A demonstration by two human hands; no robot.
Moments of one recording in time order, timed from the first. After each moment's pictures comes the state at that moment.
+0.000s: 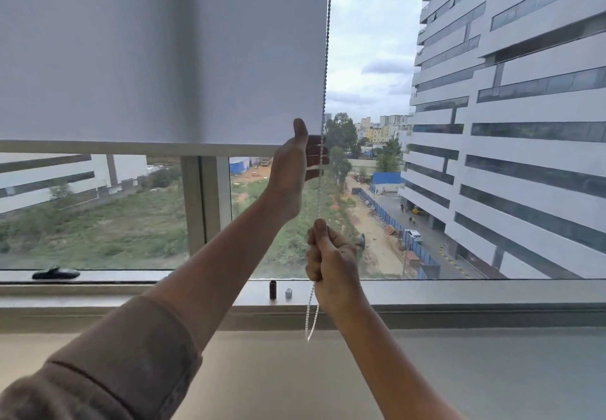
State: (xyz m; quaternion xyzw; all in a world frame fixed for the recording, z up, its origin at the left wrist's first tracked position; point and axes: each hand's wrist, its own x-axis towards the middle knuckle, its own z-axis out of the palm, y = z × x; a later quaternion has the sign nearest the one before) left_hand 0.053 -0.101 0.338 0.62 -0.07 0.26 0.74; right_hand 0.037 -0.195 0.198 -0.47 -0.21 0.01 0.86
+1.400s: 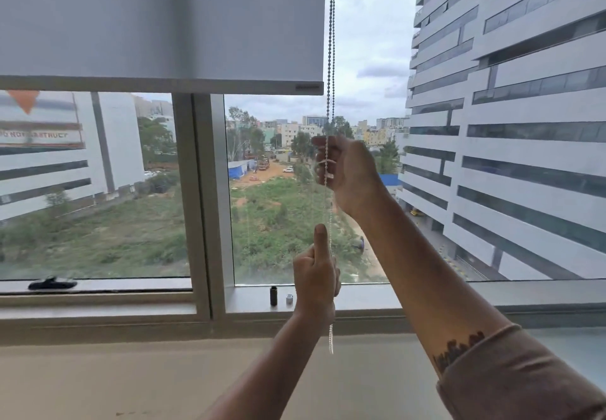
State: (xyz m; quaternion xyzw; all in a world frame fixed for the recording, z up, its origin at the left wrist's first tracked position) left_hand 0.036 -0.158 0.182 0.56 -0.01 0.25 0.79; right_hand 0.078 -0.208 0.355 -0.52 -0.20 0.01 0.83
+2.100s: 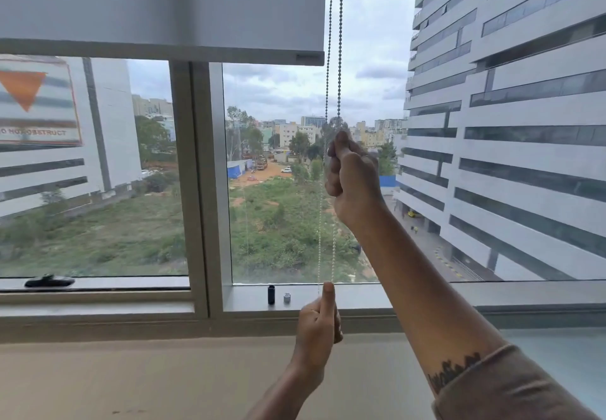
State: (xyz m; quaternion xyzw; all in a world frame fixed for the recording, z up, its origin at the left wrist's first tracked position) left_hand 0.019 -0.154 0.091 0.64 -0.01 0.16 0.75; right_hand 0.060 -0.210 0.340 -0.51 -0.24 -0.09 0.82
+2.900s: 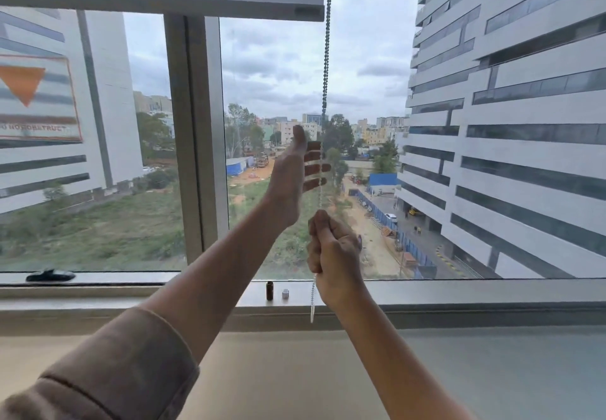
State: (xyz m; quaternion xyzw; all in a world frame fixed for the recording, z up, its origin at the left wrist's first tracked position) left_hand 0.044 -0.107 0.332 0.61 -0.09 0.21 0.76; right_hand 0.035 -0.200 0.213 -0.50 -0.23 -0.04 0.83
